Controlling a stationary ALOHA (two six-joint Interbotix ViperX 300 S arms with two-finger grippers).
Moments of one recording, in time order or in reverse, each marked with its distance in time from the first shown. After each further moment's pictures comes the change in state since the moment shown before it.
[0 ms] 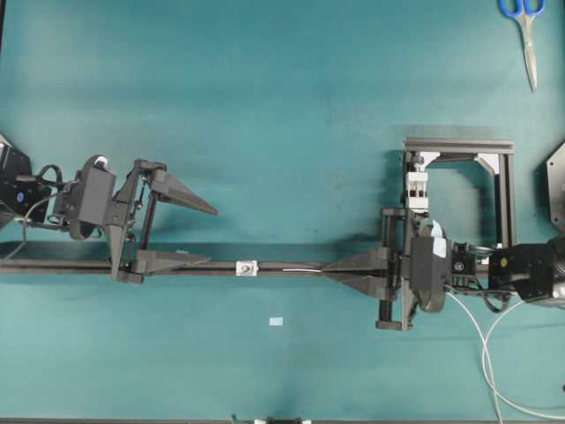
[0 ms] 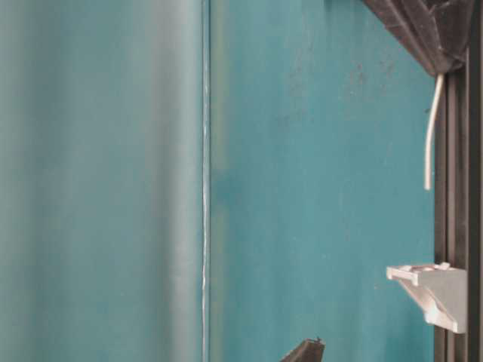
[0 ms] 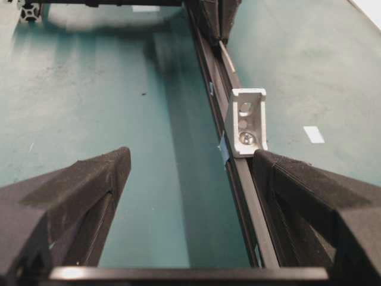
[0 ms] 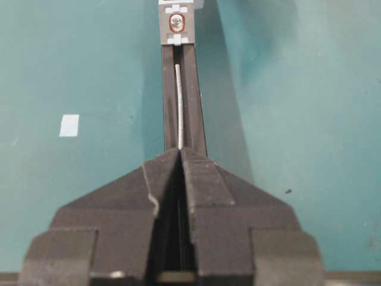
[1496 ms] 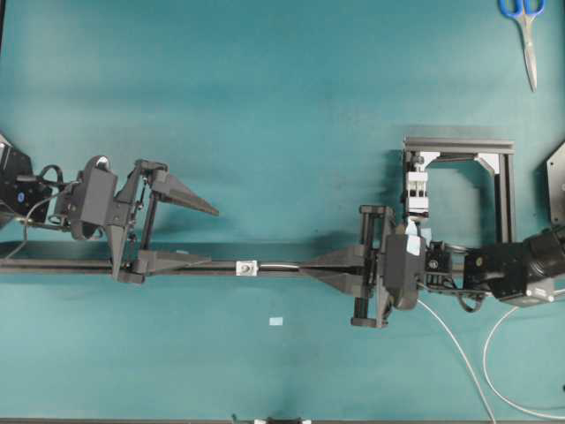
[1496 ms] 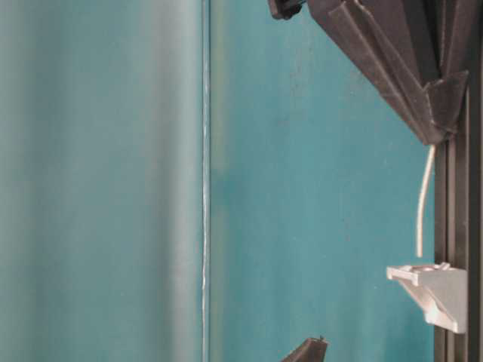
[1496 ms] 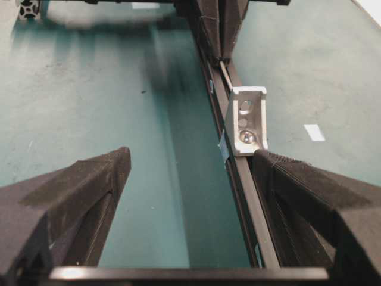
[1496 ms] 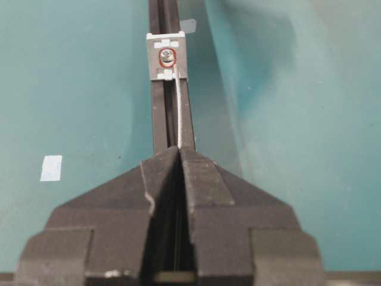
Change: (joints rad) left arm 0.000 0.000 -0.005 0.000 0.009 0.000; right arm -0.054 0.044 -0.092 -0.009 0.049 -0.038
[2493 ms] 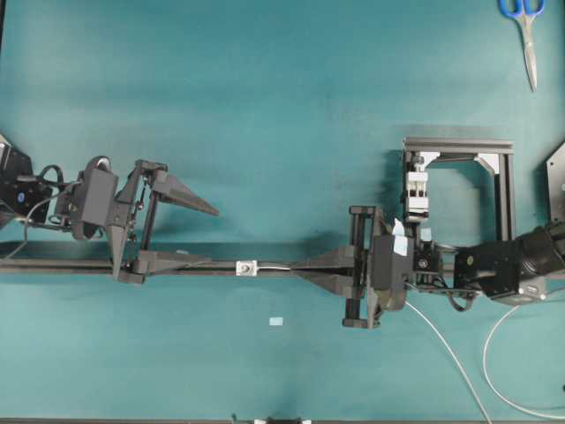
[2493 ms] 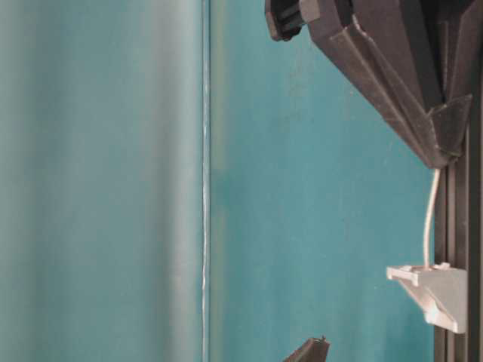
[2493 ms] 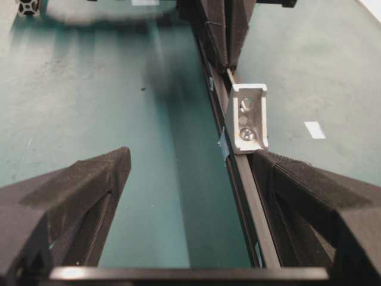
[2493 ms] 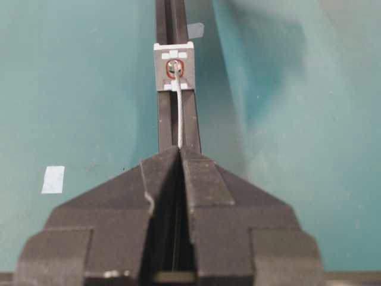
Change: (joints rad) left arm 0.000 0.000 0.000 0.000 0.008 0.000; right arm -0.023 0.003 -0.037 -0.025 0.044 -0.012
